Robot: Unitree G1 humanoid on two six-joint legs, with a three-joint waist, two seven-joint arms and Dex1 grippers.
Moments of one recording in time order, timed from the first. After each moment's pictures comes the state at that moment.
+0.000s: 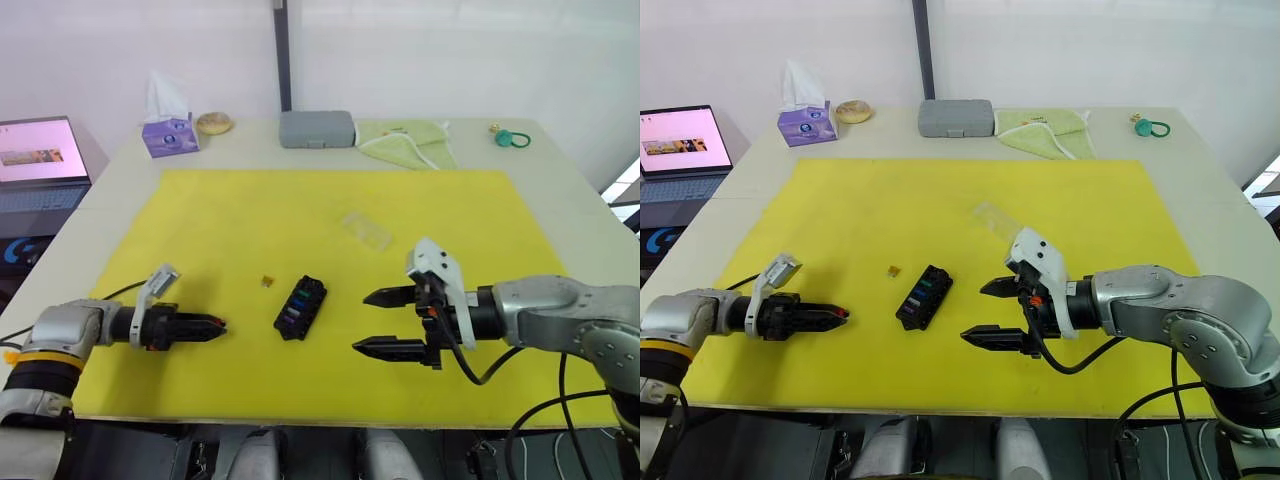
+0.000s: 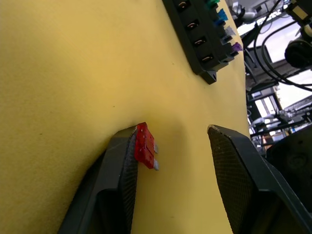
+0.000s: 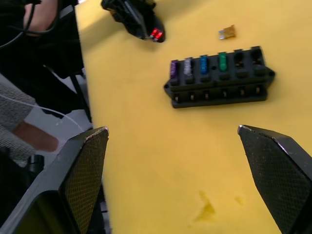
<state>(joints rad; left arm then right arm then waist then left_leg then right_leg) -0.39 0.84 -0.07 0.45 -0.49 0.79 -1.60 -0.43 -0.90 0.00 -0.64 1.14 1.18 0.58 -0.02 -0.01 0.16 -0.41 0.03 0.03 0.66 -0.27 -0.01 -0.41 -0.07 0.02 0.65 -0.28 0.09</state>
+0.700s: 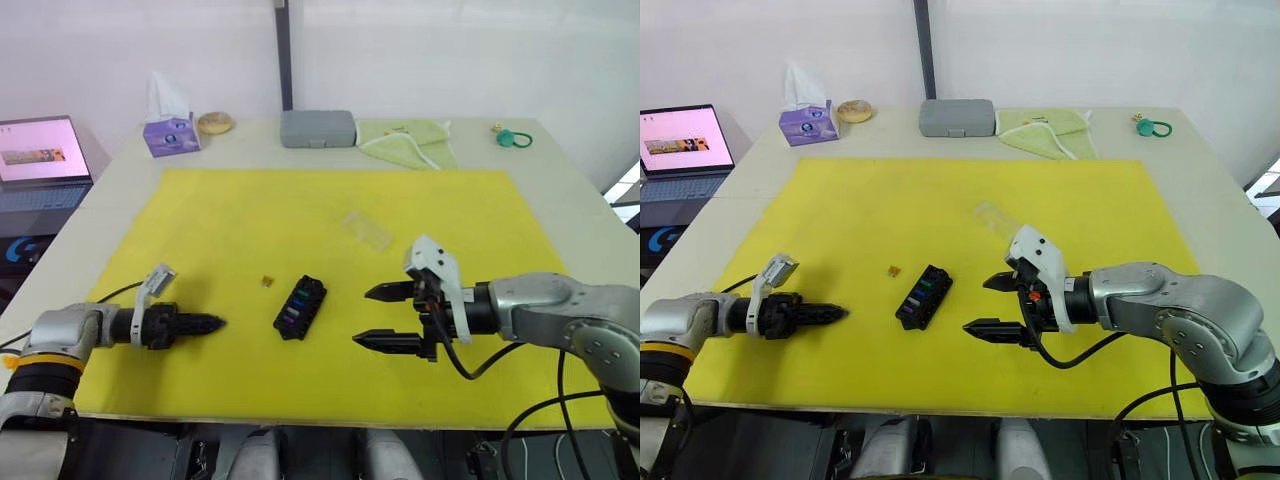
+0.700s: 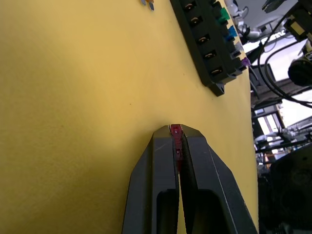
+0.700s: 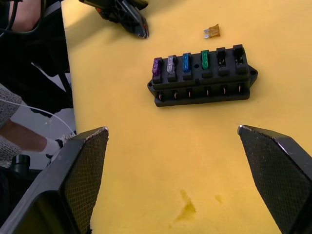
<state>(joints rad) -0.43 0.82 -0.02 0.47 -0.50 0.82 -1.56 -0.43 -0.89 0.02 -0.62 1.06 1.16 0.61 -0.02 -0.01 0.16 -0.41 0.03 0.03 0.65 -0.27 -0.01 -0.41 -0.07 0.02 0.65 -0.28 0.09</state>
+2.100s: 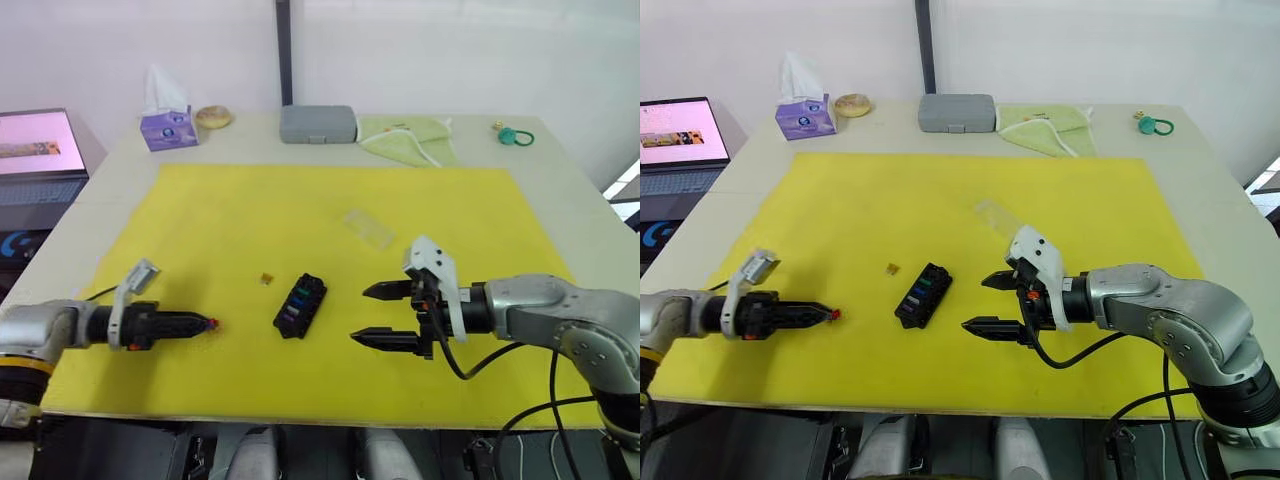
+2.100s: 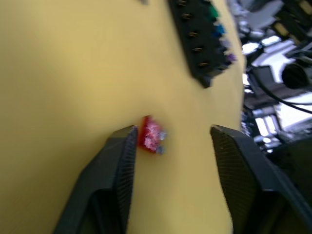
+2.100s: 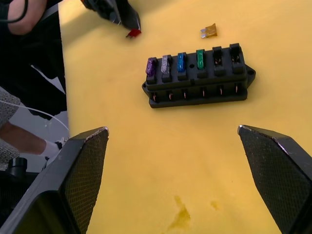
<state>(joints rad) -0.36 0.99 -0.02 0.43 -0.60 0.88 -1.54 -0.41 -0.85 0.03 -0.61 0.97 1.12 0.66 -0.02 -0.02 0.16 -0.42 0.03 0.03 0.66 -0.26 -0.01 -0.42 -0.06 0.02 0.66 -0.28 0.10</state>
